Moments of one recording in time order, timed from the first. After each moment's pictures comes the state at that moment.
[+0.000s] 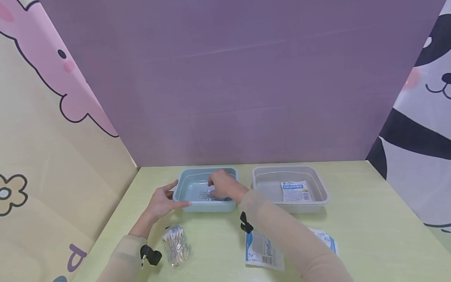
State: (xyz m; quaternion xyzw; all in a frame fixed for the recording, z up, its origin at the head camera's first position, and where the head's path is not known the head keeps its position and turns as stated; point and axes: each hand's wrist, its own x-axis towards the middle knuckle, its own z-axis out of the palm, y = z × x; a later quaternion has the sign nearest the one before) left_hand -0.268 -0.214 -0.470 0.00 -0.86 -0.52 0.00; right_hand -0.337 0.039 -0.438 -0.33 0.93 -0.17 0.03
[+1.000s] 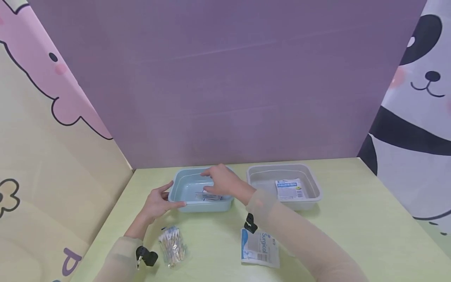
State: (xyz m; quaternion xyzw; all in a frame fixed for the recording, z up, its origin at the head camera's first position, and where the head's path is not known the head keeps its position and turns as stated) left_hand -0.266 -0.214 -0.468 -0.01 -0.86 -0.51 0.00; right_hand -0.310 0.058 -0.399 -0.36 0.91 -0.20 -0.04
